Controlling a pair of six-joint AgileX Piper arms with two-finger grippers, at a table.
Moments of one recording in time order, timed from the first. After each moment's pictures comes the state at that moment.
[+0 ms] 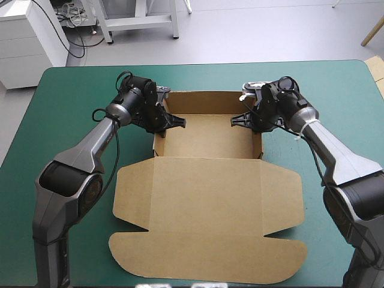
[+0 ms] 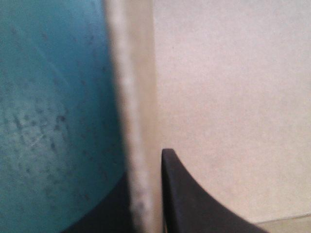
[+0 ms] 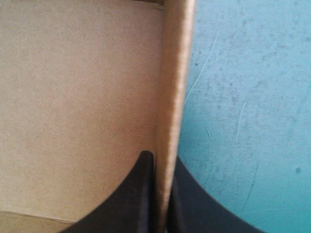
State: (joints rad) left arm -0.40 2.10 -1.93 -0.08 1.23 -0.18; right arm 0.32 1.88 -1.67 -0.04 1.04 0.22
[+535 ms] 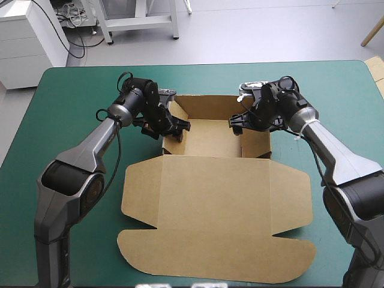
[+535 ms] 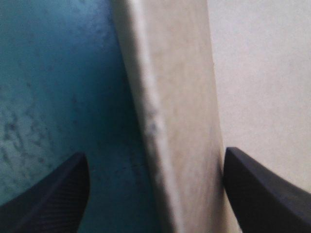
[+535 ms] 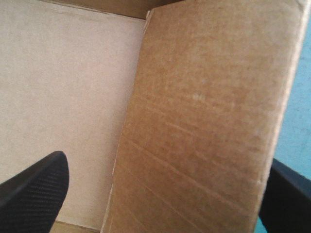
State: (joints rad) left arm -0.40 2.12 -1.93 -0.17 1.23 -0.09; right arm 0.33 1.88 -1.67 -0.01 1.03 0.16
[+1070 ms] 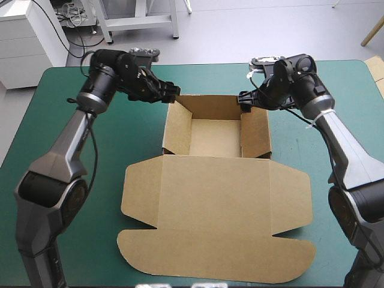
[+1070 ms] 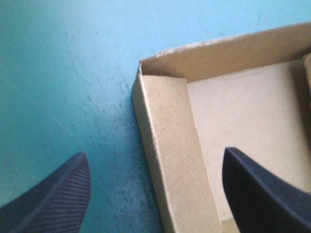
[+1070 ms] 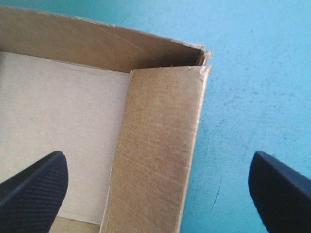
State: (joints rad) left arm -0.35 1.97 -2.14 -0.16 1.24 -0.06; right arm 0.29 1.85 -1.91 -0.04 1.18 0.15
